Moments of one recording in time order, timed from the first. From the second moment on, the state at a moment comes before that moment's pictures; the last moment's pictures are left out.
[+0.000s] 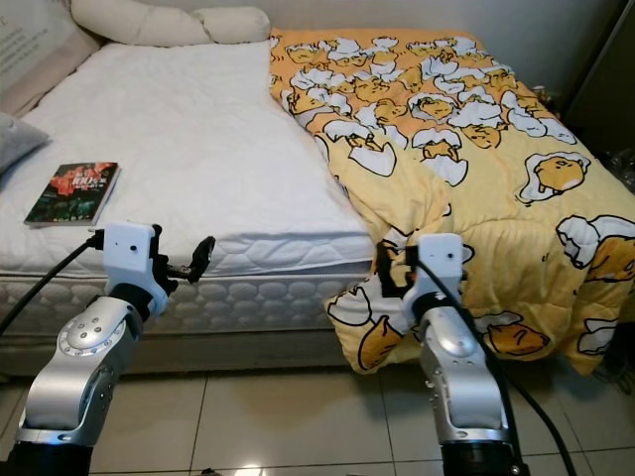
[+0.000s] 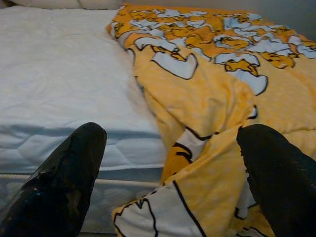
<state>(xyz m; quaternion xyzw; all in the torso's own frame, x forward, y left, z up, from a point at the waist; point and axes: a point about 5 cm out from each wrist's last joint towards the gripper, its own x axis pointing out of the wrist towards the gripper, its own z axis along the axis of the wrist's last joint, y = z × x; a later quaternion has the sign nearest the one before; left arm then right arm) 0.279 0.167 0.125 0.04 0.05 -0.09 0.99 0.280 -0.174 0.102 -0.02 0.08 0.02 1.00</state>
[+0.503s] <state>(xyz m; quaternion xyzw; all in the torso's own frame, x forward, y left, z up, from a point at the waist) 0.280 0.158 0.126 0.03 0.04 -0.11 0.99 0.282 -0.172 0.098 -0.01 0.09 0.03 1.00</state>
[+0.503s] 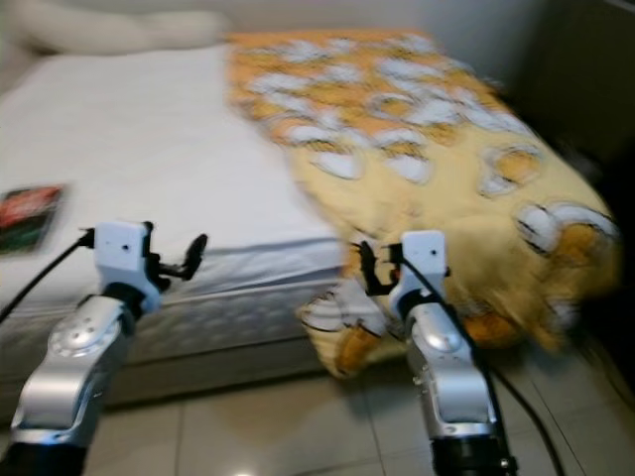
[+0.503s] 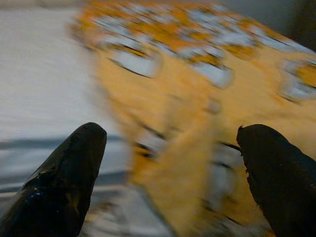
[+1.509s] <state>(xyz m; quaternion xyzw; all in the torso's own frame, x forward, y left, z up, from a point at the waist) 0.277 0.150 0.120 0.04 0.05 -0.13 0.99 0.282 -0.172 0.093 -0.03 0.10 0.03 0.99</state>
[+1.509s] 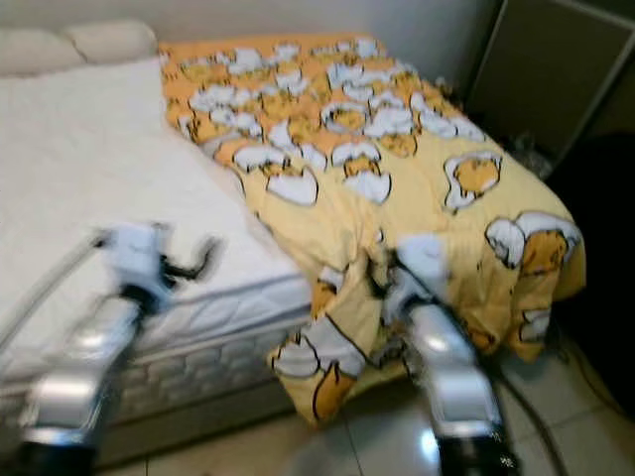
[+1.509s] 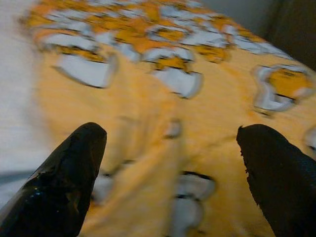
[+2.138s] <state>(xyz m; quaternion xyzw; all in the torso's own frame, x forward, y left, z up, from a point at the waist) 0.274 0.163 0.118 0.06 0.06 -0.13 0.99 0.279 -0.162 0.088 -0.02 0.11 0.03 0.99</state>
